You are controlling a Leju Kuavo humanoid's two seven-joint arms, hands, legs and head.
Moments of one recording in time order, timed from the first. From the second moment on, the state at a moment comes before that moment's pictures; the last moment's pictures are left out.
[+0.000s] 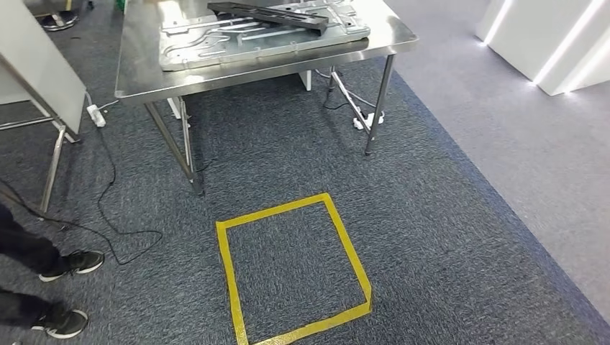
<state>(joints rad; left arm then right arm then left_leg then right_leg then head) -0.08 -0.22 1.07 -0.21 -1.23 0.28 -0.22 -0.04 0.16 -0.75 -0.22 0.81 -0.37 -0.11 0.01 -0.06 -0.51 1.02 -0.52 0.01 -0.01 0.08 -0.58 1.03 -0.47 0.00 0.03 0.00</state>
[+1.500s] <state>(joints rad) -0.07 -0.22 1.08 -0.21 -1.23 0.28 -0.21 -0.03 0.18 -0.75 -0.22 0.83 -0.35 -0.10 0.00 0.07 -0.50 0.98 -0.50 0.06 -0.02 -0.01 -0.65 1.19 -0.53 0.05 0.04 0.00</state>
